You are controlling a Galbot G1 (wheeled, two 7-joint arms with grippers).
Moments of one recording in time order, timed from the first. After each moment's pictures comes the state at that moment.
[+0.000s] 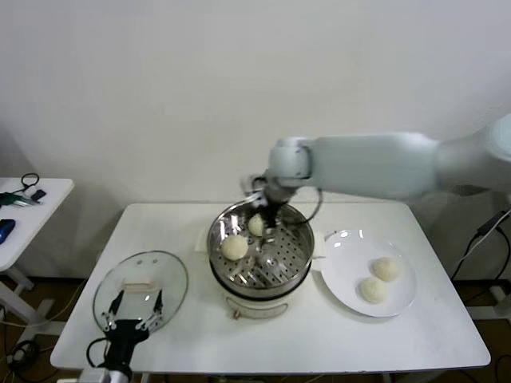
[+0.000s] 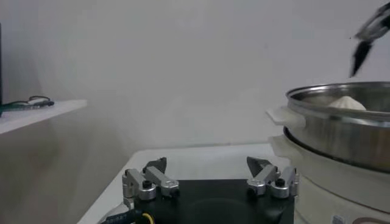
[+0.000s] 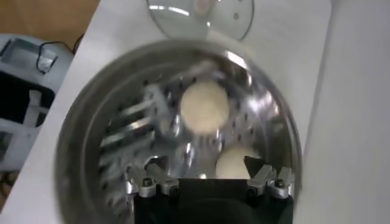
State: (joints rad) left arm 1.76 -1.42 -0.66 -2.07 -0.14 0.00 -0.02; right arm 0.87 1.11 -1.67 1.44 0.78 -0.38 -0.83
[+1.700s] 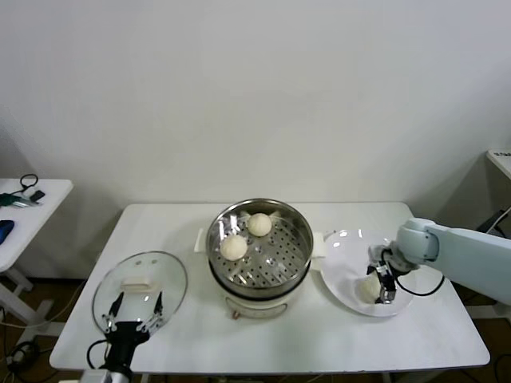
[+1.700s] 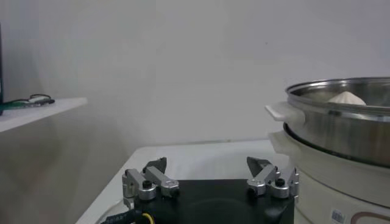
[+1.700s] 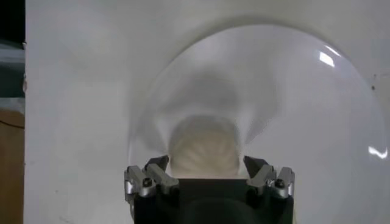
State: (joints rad) left arm 1.76 -1.44 -0.67 -2.07 -0.12 0.00 -0.02; right arm 0.27 0.61 -1.40 1.37 0.25 -0.36 -0.83
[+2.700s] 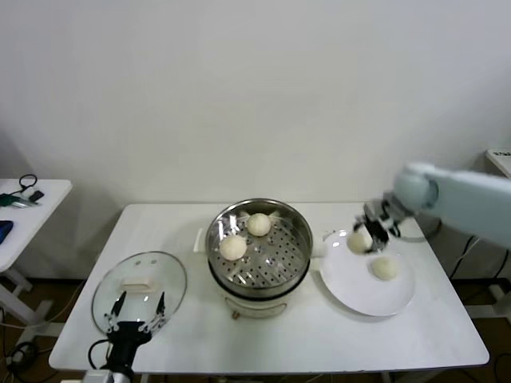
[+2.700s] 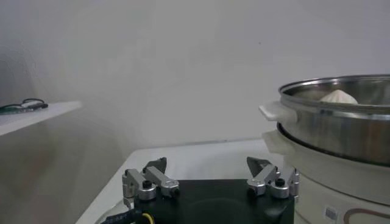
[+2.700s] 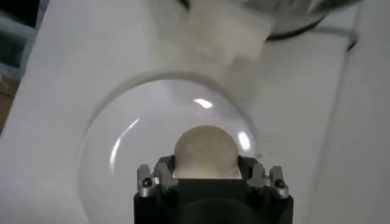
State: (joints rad) left arm 1.77 -1.43 -0.66 -2.08 -0.10 0.00 -0.02; right arm 0.78 0.76 -1.62 1.38 0.30 0.01 -0.95
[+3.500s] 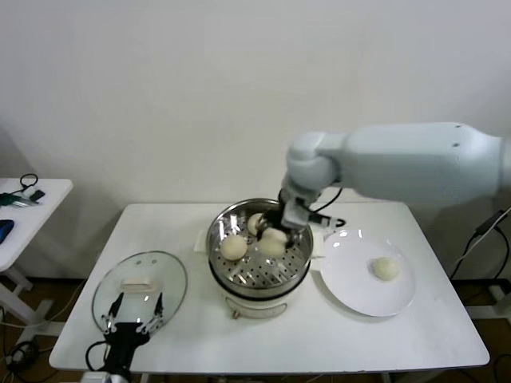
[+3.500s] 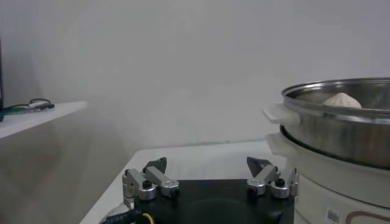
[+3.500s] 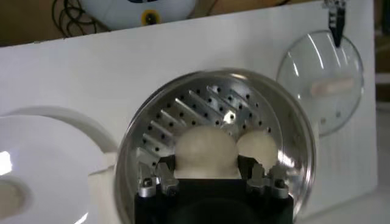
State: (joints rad) left arm 1.78 -1.44 -0.67 -2.10 -0.10 0.00 -0.02; right arm 0.86 1.14 -1.60 1.60 0.11 0.30 -0.91
